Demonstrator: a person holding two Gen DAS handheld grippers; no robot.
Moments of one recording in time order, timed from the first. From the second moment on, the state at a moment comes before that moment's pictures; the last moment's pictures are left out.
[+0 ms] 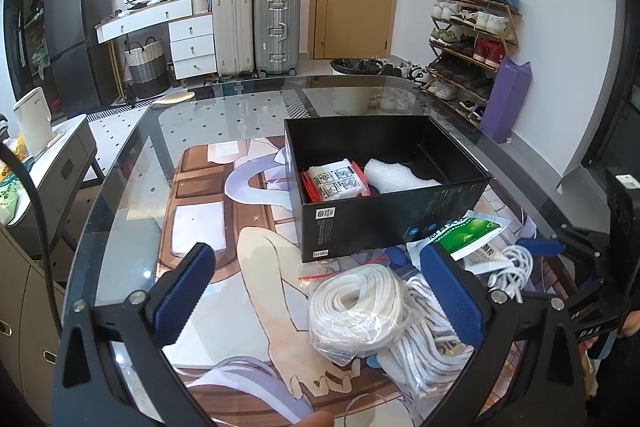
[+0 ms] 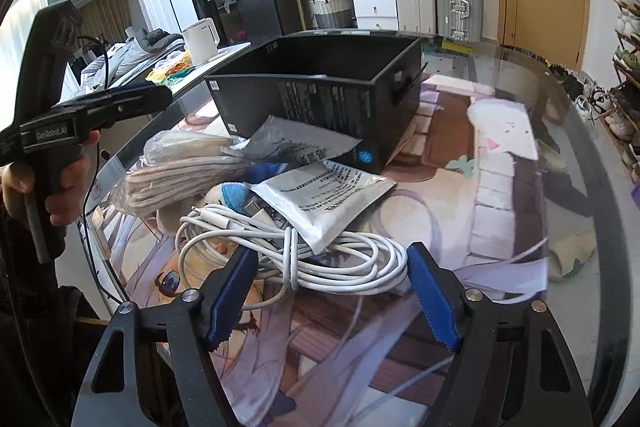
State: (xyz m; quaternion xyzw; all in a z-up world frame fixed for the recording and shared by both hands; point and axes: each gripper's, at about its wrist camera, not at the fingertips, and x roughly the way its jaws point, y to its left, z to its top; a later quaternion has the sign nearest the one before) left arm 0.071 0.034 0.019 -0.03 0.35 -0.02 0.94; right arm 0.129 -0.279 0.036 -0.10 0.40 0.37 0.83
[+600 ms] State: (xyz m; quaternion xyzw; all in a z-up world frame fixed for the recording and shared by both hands) left arm 0.079 0.027 0.000 -0.05 0.41 -0.05 0.91; right arm 0.116 -0.301 0.080 -0.06 0.33 0.37 0.87
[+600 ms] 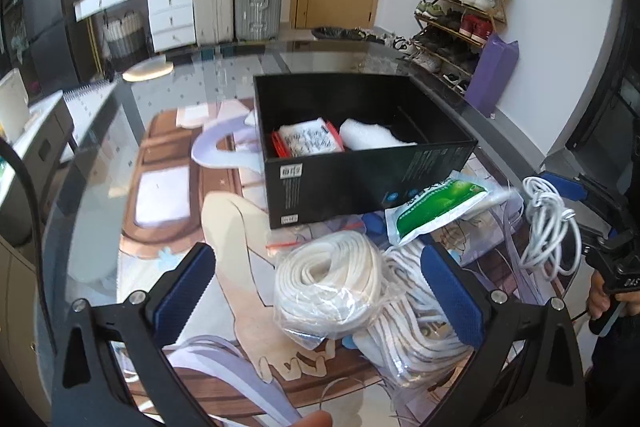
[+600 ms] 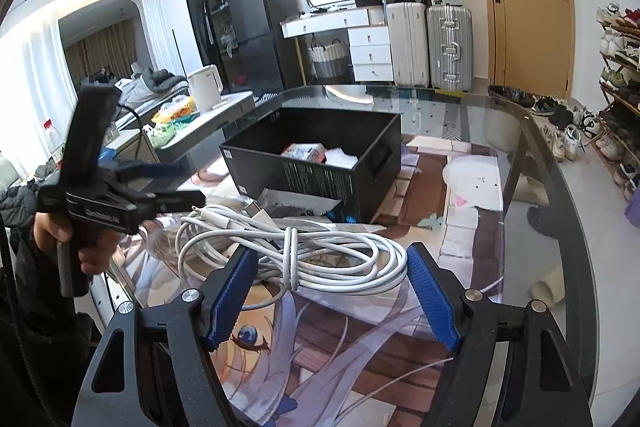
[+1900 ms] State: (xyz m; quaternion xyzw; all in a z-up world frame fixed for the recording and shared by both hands) left arm 0.060 0.039 0.027 -0.06 0.39 -0.09 0.92; right arm 0.108 -0.308 0.094 -0.03 0.29 0.36 0.89
